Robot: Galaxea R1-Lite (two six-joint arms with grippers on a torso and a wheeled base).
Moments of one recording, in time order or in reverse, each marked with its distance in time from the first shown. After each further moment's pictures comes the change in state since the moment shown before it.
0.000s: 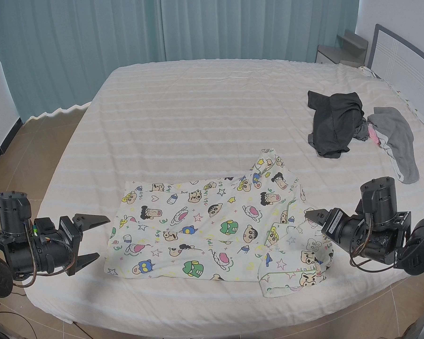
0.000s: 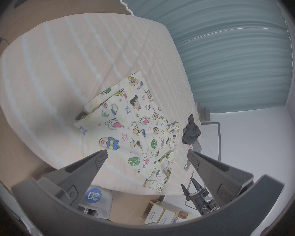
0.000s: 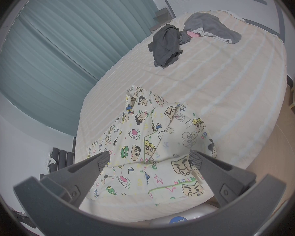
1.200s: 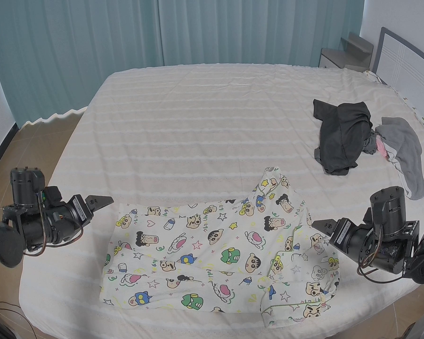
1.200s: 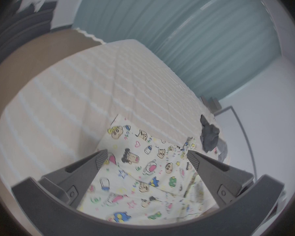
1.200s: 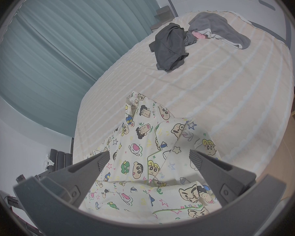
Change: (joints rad) left arm 0.020 0.151 -0.197 0.023 0.159 0.417; right arm 0.007 -0.066 0.087 0.000 -0.001 -0.001
